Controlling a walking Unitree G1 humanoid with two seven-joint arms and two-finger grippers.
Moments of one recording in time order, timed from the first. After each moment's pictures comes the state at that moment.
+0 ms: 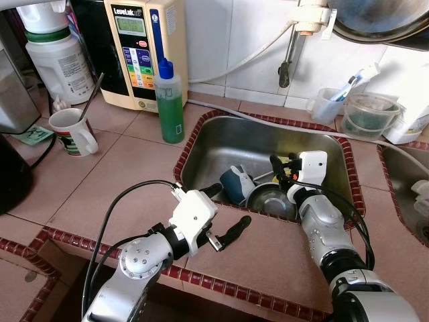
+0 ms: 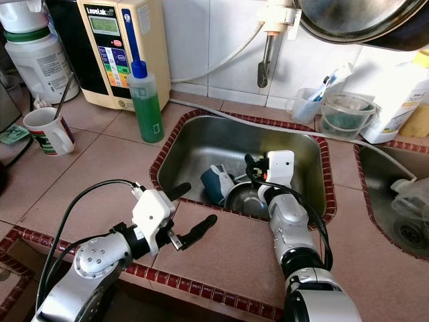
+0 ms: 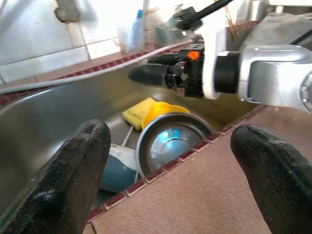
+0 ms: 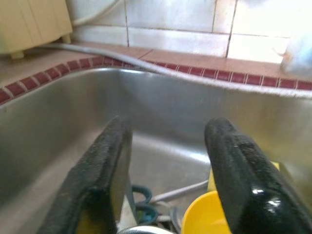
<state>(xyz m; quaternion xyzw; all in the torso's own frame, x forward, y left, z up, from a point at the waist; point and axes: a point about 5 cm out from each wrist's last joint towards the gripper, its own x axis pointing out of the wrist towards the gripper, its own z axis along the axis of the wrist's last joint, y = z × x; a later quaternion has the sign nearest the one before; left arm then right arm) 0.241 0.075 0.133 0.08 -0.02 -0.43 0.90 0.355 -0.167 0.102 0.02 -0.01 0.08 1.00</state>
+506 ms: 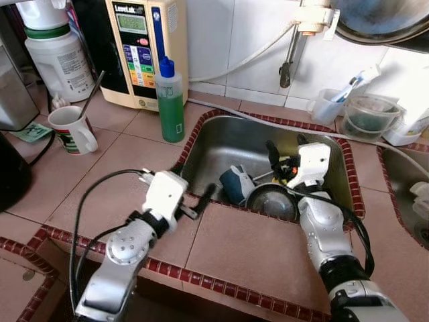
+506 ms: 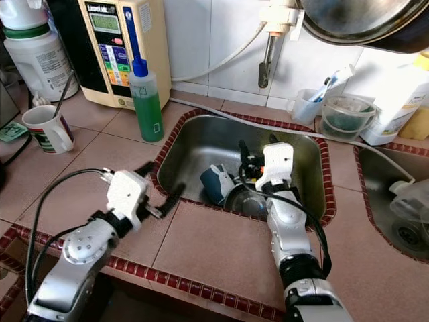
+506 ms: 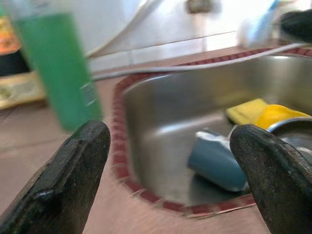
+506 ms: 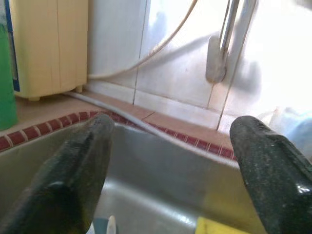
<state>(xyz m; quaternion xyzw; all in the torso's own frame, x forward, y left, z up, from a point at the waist) 0.279 0.129 0.129 0.09 -0.03 -0.22 0.97 0.341 -0.155 0.130 -0.05 -0.14 0.08 0.99</state>
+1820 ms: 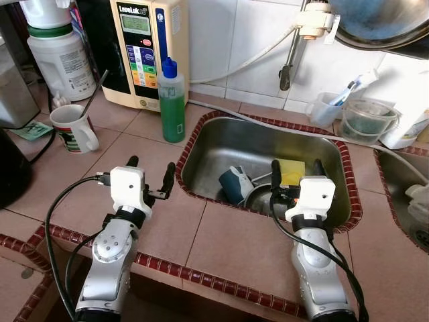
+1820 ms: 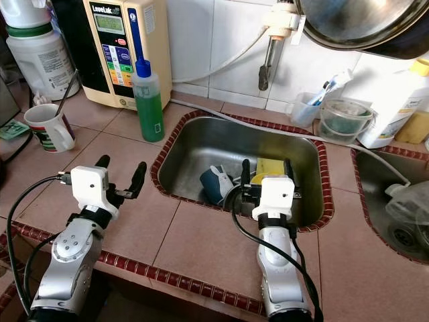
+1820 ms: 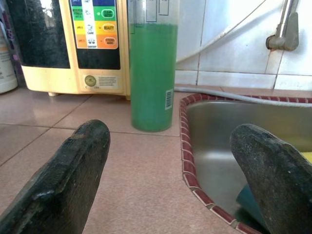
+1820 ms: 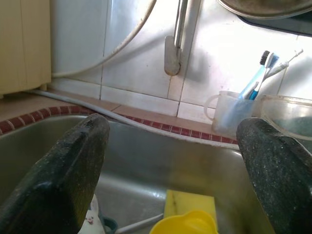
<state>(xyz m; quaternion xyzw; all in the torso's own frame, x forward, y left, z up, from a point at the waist) 0.289 0.155 0.119 0.01 -0.08 -0.10 0.99 0.291 -0.143 0.111 -0.05 -0.14 -0.03 0.99</state>
